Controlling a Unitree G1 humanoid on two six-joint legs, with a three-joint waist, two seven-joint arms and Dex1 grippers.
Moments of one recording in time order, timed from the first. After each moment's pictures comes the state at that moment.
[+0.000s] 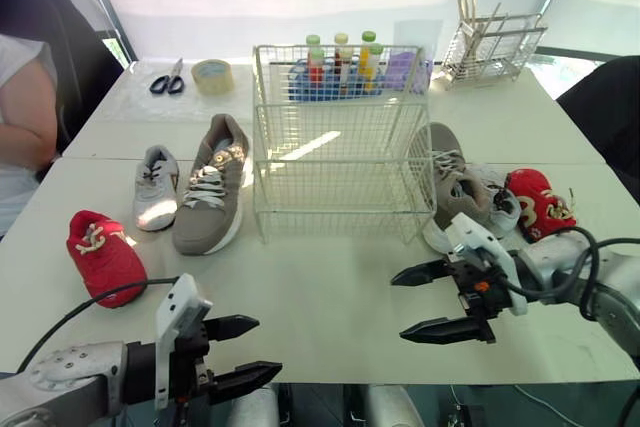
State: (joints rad) left arm 0.46 0.92 0.29 -0.82 -1.12 0.82 -0.65; right arm -0.23 -1.03 0.04 -0.49 0.79 0.87 1.19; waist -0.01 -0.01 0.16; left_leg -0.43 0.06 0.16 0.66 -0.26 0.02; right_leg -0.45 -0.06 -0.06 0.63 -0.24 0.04
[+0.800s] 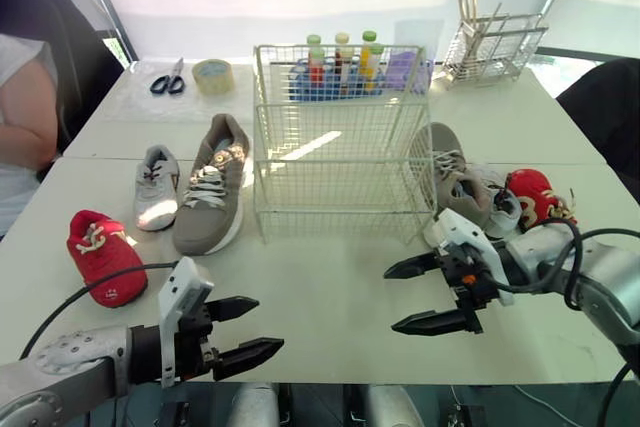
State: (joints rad) left arm 0.37 0.90 0.29 -0.80 -1.16 0.85 -0.58; right arm -0.30 -1.01 0.11 -0.47 0.73 0.87 1.19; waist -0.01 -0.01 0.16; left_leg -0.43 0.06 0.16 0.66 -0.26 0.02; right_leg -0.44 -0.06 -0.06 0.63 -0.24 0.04
